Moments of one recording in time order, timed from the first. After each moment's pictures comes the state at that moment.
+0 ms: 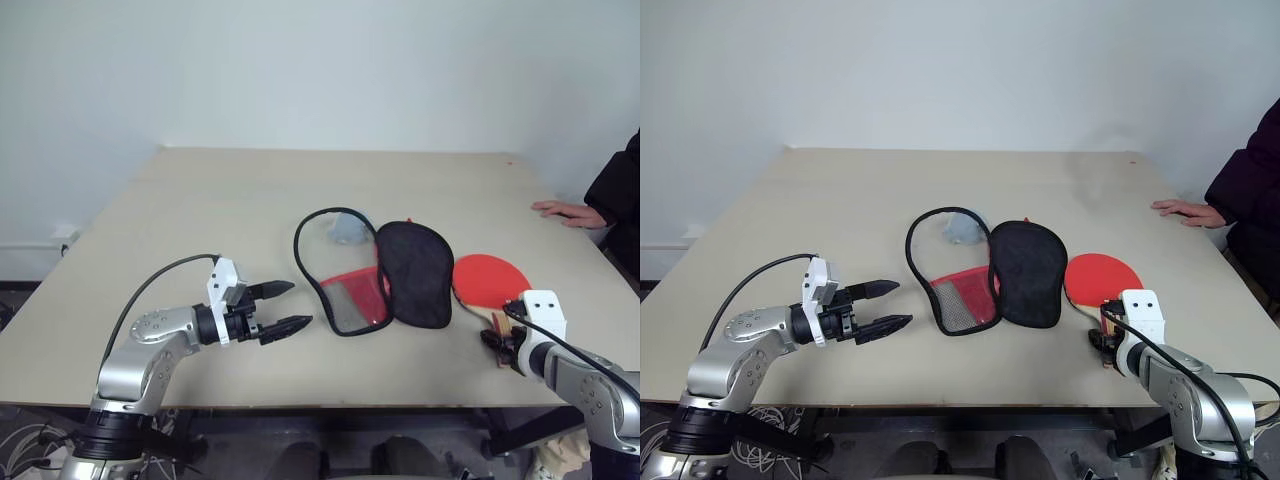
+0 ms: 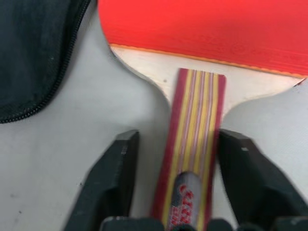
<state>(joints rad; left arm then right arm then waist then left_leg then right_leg) -0.12 0.61 0.04 -0.13 -0.52 0.43 -1.05 -0.02 -0.44 -0.28 -0.46 0.36 1.31 0.18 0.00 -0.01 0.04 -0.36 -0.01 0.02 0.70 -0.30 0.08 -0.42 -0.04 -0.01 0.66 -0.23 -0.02</state>
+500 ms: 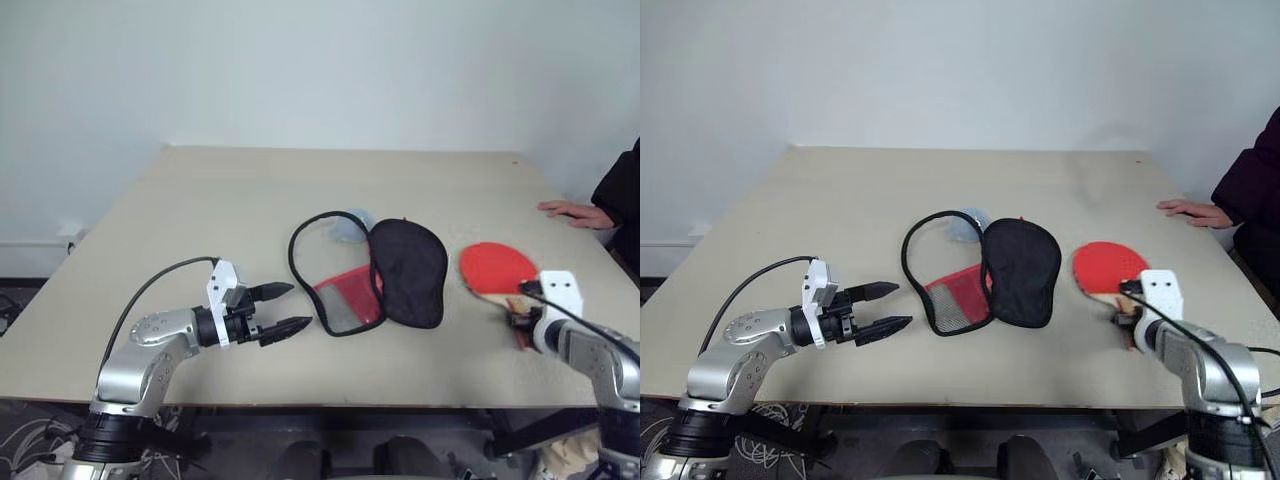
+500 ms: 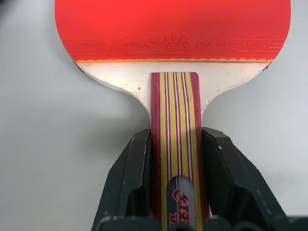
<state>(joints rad) -0.11 0.61 0.04 -0.13 -0.53 0.43 -1.04 -0.22 -0.60 -0.31 -0.13 0.28 1.18 0.18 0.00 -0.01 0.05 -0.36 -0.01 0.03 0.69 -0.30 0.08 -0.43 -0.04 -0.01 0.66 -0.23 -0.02</state>
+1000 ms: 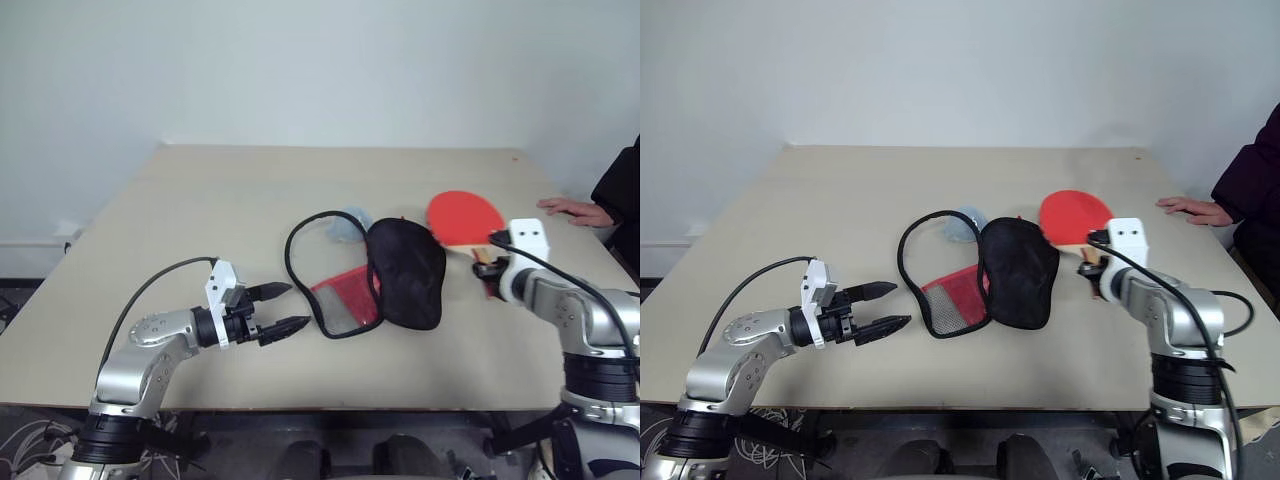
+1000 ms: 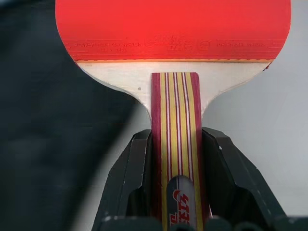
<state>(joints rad) -0.10 0.61 0.05 -0.13 -0.53 0.43 -1.03 -0.46 -0.39 -0.17 -0.20 0.32 1.28 0.17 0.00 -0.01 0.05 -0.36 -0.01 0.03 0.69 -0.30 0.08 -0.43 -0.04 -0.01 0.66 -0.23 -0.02</state>
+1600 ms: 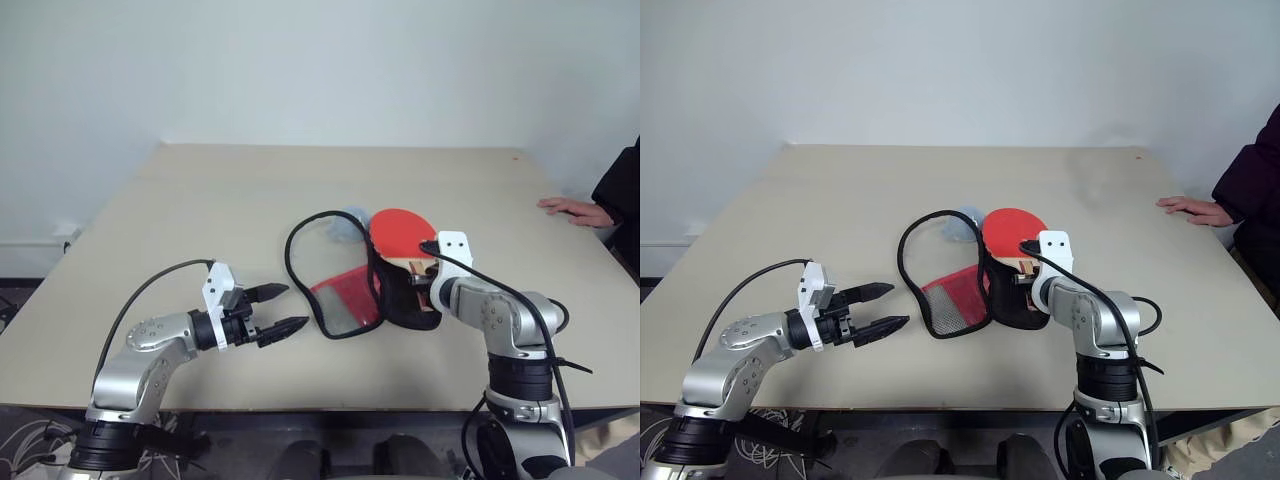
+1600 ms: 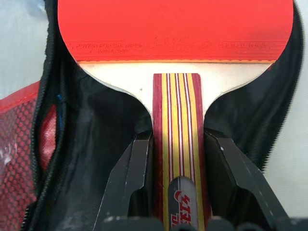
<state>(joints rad) -0.07 0.61 0.06 -0.16 -0.53 0.43 -1.00 -0.49 -0.07 -0.12 -0.21 0.24 1.36 0.00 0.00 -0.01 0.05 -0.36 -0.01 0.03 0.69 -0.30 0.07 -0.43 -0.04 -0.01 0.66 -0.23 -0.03</state>
